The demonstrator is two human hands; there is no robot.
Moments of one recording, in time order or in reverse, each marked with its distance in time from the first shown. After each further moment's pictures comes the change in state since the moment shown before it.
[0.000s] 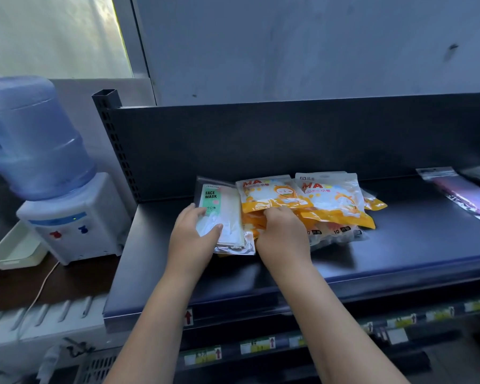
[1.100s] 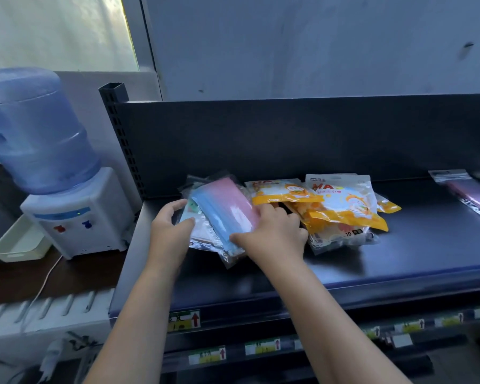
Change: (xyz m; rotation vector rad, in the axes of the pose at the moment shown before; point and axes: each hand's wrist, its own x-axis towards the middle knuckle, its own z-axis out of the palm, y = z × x) left_hand 0.022 -0.014 -0.032 -0.434 0.055 -0.220; right_hand 0.004 -0.041 0.001 -0.046 -0.181 0.198
